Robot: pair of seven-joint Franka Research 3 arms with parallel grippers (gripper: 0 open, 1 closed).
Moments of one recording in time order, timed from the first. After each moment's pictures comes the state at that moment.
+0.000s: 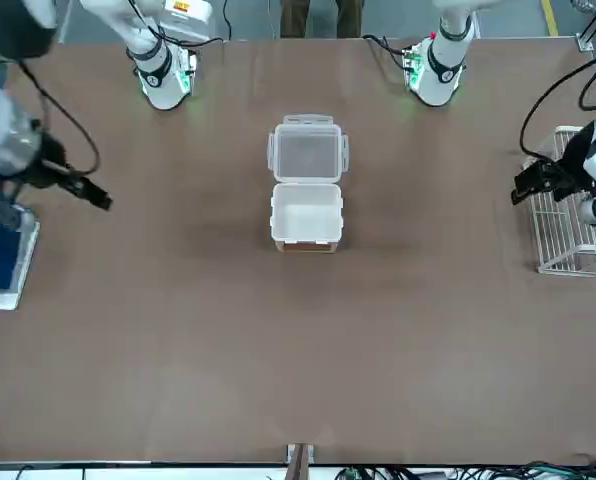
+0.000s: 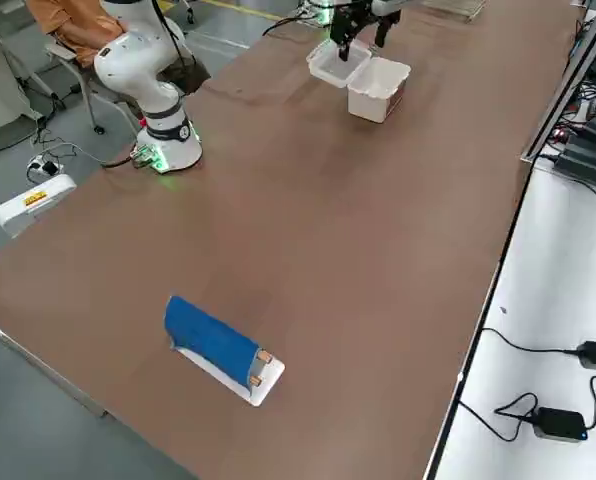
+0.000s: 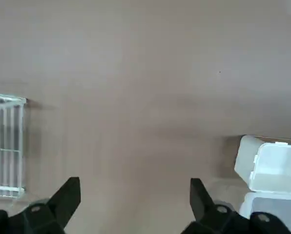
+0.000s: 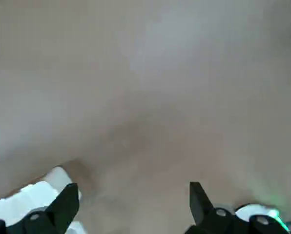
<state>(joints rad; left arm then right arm) 0.16 0.11 -0.23 -1.50 -0.08 1.56 -0.18 -0.01 0.10 0.22 -1.51 0.07 1.52 0.77</state>
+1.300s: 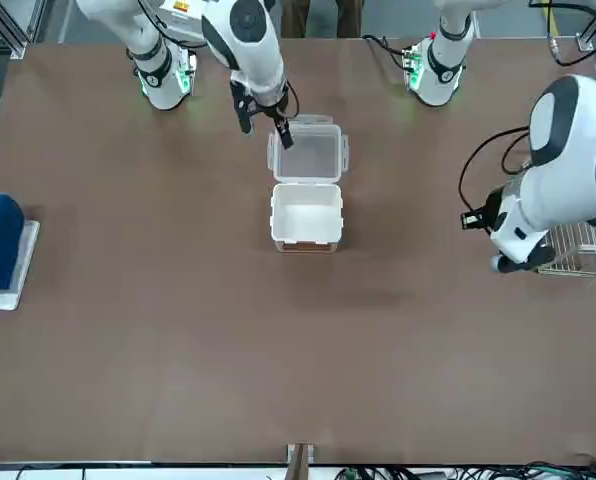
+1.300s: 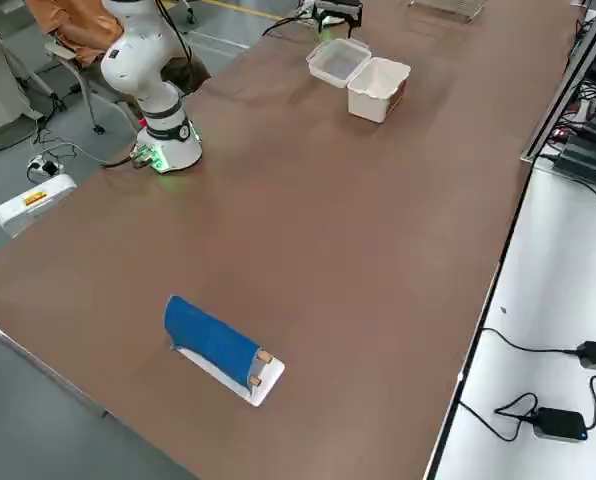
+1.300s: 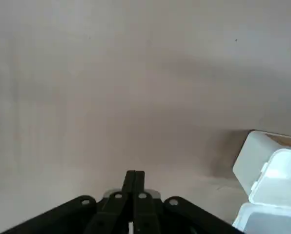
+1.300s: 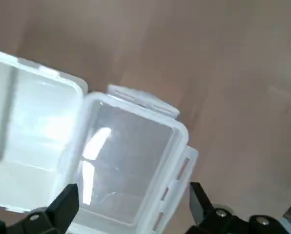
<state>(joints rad) 0.10 0.22 -0.28 -1.70 -0.07 1.72 -0.34 0.28 0.12 0.70 -2.05 0.15 2.15 2.14</state>
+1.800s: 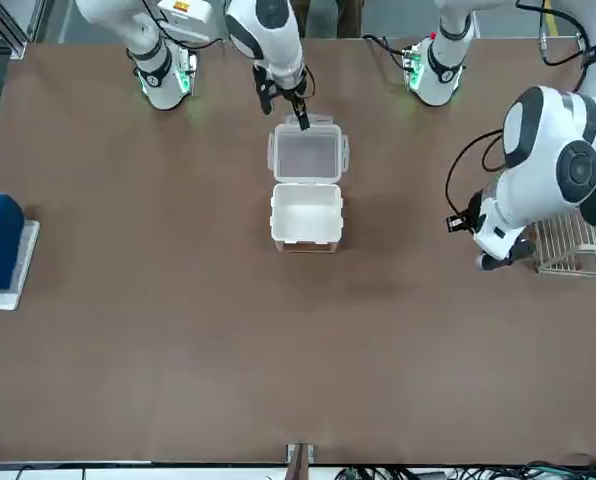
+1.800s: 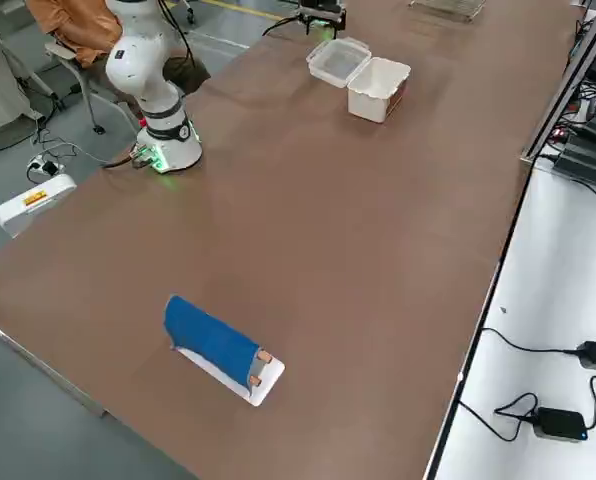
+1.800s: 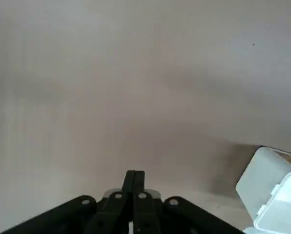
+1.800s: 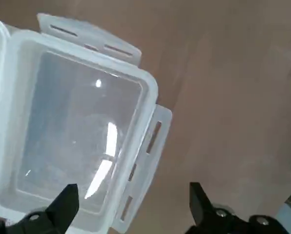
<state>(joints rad) 0.09 0.18 -0.29 -1.87 -0.07 1.87 -0.45 0.41 0.19 0.70 -2.12 0.15 2.34 2.26</state>
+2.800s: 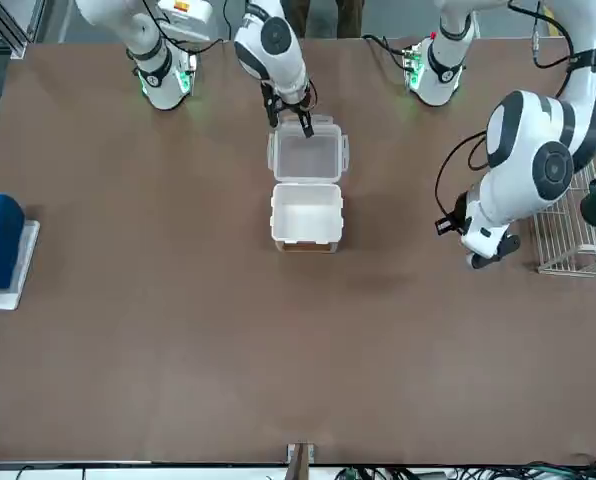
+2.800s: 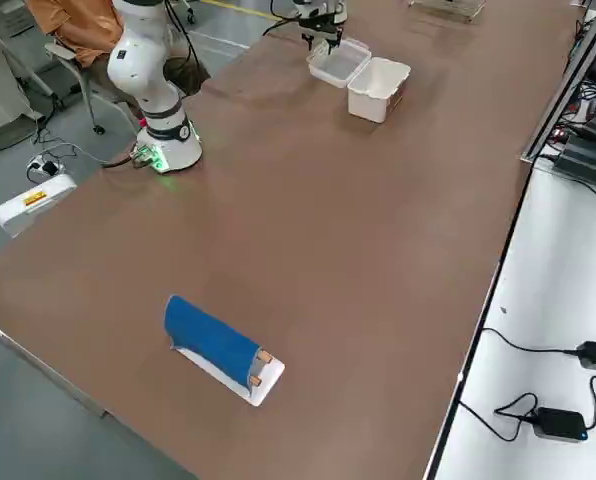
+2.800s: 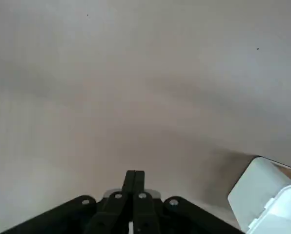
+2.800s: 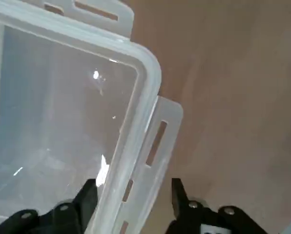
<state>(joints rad) 0.09 0.17 -0.32 -1.91 -0.07 1.92 -0.54 0.44 0.30 0.68 -2.16 0.12 2.50 2.29</state>
